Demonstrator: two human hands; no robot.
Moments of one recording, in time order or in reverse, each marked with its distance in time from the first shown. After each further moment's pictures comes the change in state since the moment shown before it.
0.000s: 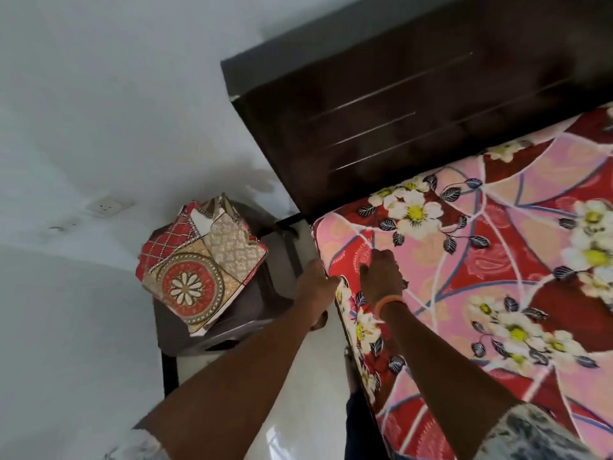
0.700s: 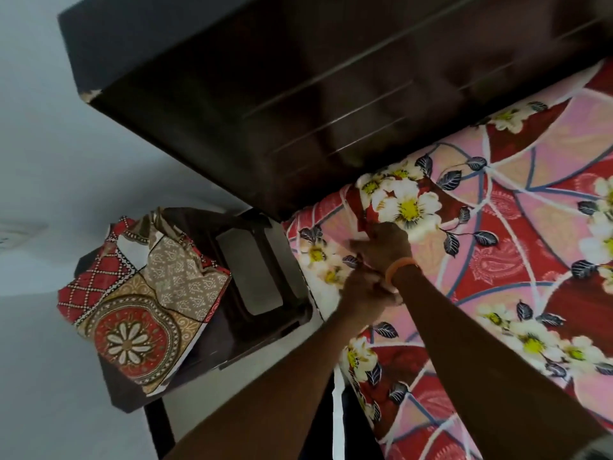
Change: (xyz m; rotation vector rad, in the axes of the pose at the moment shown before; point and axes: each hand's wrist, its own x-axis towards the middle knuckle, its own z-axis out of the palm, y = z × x) left_hand 0.078 0.036 0.093 -0.097 -0.393 0.265; right_hand 0.130 0.026 0.004 0.302 -0.159 0.291
